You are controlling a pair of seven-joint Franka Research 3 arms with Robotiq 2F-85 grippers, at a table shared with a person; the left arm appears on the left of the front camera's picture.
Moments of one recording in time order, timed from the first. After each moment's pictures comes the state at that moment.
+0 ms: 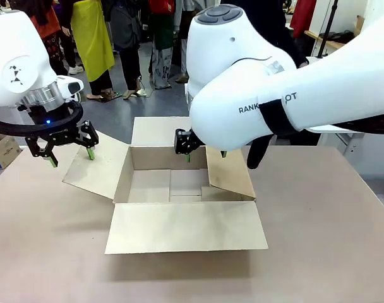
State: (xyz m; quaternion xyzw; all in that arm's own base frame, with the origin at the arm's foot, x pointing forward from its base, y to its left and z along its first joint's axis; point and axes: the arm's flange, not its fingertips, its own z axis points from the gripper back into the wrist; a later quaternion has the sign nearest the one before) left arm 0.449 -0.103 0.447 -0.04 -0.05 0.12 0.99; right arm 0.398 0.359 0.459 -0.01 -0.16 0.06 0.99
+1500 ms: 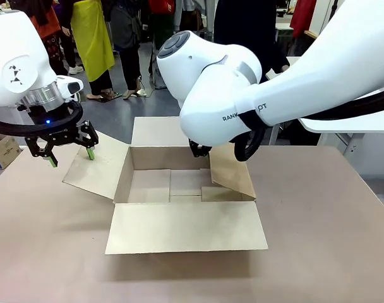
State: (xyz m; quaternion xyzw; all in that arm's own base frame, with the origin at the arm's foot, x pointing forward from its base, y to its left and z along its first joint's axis) left arm 0.449 -0.103 0.447 -0.04 -0.05 0.12 0.99; right arm 0.447 0.354 0.431 -0.20 -0.15 -0.01 0.97
